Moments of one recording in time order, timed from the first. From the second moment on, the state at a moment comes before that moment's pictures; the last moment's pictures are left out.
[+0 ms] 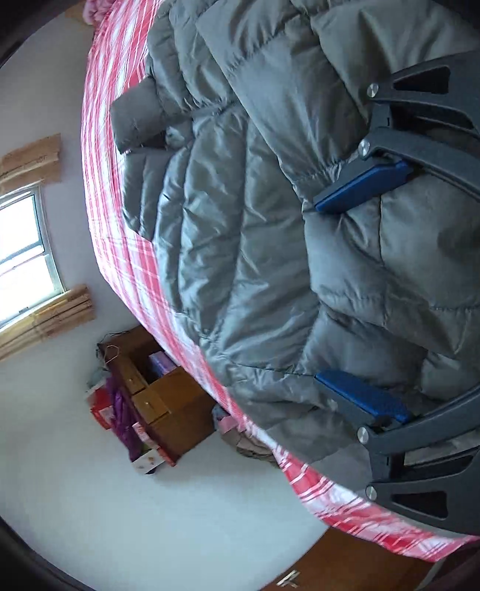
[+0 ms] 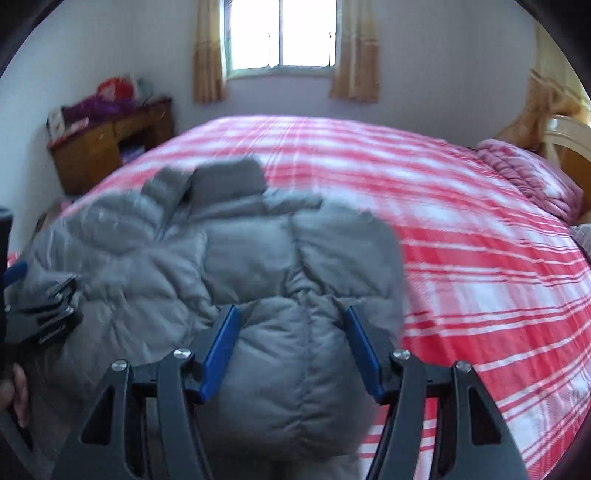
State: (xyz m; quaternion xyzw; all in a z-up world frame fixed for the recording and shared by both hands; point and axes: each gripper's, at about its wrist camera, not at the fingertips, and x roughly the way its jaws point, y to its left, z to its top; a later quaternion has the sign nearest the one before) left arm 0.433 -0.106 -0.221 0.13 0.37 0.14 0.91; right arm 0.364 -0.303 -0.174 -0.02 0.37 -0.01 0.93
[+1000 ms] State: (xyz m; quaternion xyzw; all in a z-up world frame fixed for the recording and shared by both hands) left arm 0.445 -0.109 -0.239 0.14 0.39 0.15 0.90; right arm 0.381 -0.295 -0.209 -0.05 0.43 -0.02 0.90
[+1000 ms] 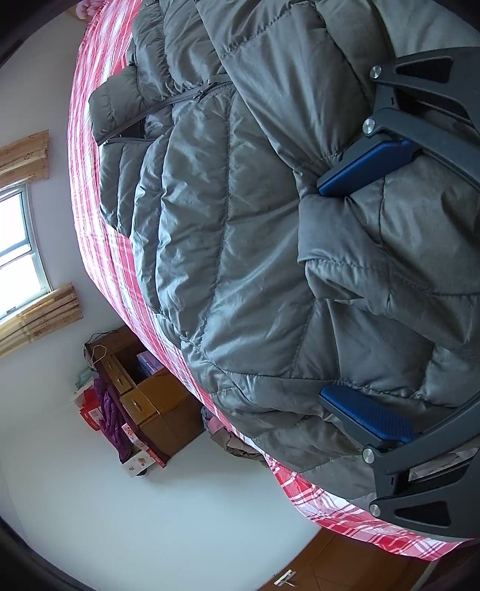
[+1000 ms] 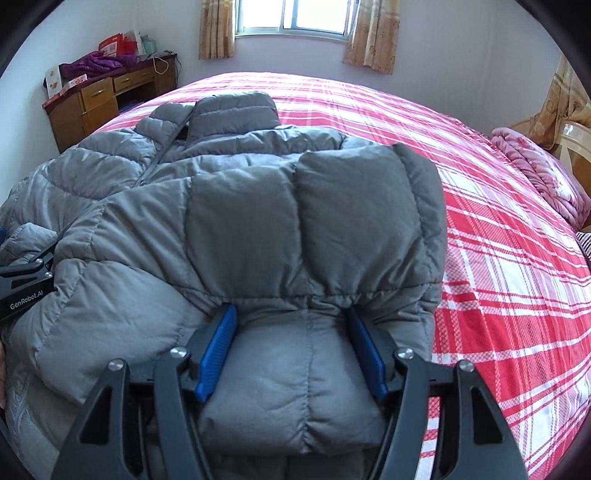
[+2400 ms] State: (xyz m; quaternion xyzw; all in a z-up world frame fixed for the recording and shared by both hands) left arm 0.228 0.185 -0.194 0.03 0.44 0.23 0.87; right arm 0.218 -0.300 -0.148 -0.06 0.36 0.01 0.93
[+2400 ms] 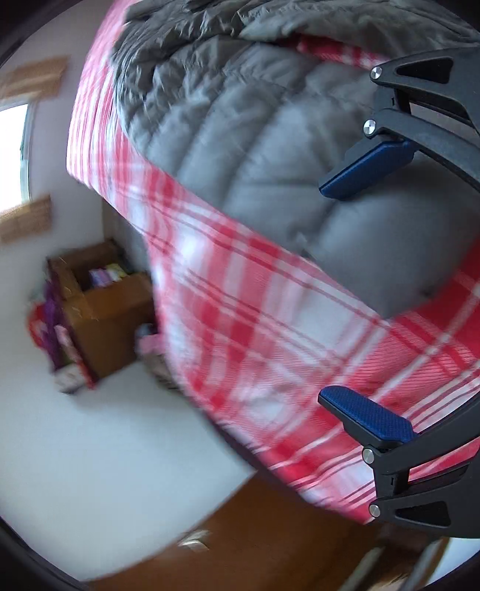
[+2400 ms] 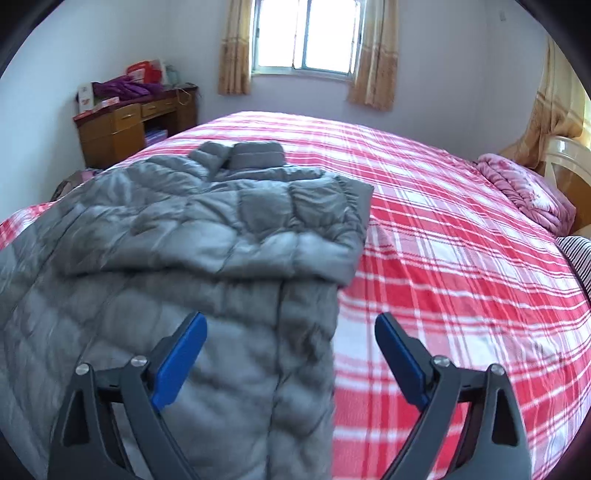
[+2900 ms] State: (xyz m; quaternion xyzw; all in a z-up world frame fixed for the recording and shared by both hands) left arm 0.247 0.179 -0.178 0.01 0.43 0.18 0.89; right arm 0.189 -0.265 -0.145 -0.06 0.34 0.02 0.94
